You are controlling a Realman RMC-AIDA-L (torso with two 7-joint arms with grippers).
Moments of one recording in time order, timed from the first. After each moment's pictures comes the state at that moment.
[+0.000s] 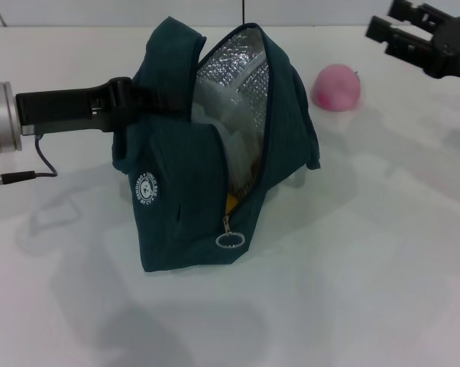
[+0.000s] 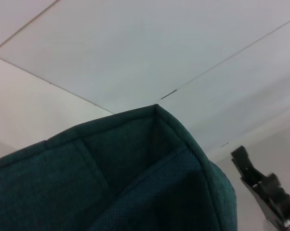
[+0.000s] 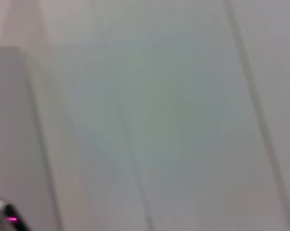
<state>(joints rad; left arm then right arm) -0.51 -2.06 0.76 0.87 1.87 1.63 -2.40 0.55 1.97 -1.05 -0.50 -1.17 -1.38 1.26</state>
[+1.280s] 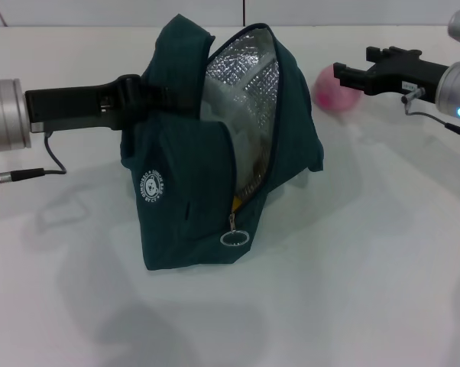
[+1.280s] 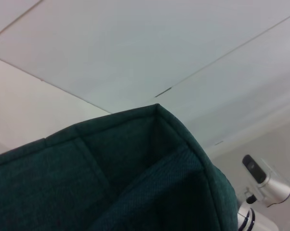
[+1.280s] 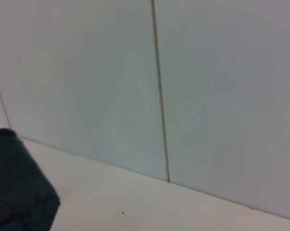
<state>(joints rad) -0.53 -2.07 0.76 0.86 1.86 1.63 -2.39 0.82 2.02 -1.08 -0.27 -1.33 -0.71 1.18</state>
